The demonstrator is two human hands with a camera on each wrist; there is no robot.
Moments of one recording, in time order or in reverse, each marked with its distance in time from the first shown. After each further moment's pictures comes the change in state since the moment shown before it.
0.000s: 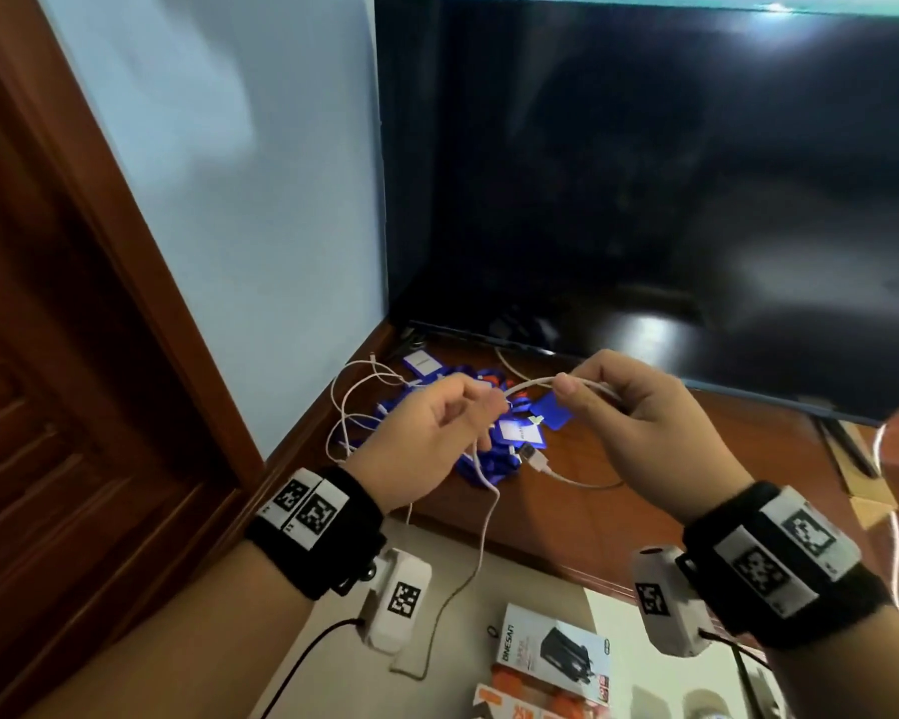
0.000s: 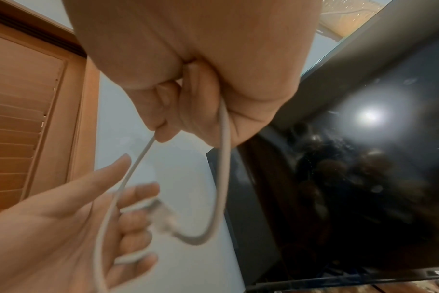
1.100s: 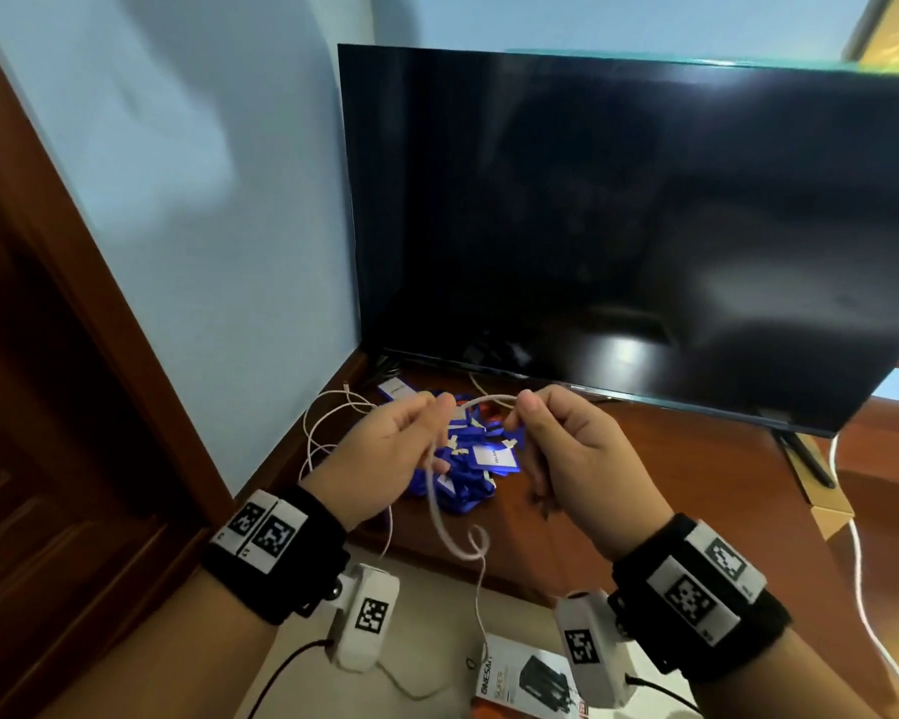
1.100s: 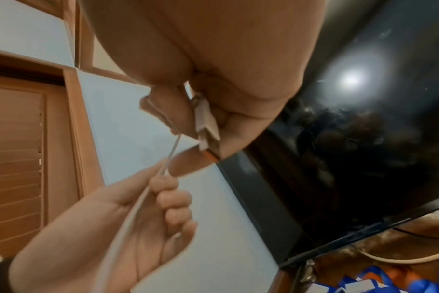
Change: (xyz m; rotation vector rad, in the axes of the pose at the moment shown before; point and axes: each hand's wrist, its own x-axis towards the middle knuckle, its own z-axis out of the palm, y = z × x) left_hand 0.013 0.008 -0.002 -0.069 0.030 0.015; right_hand -0.008 -0.010 0.017 0.337 -0.002 0.221
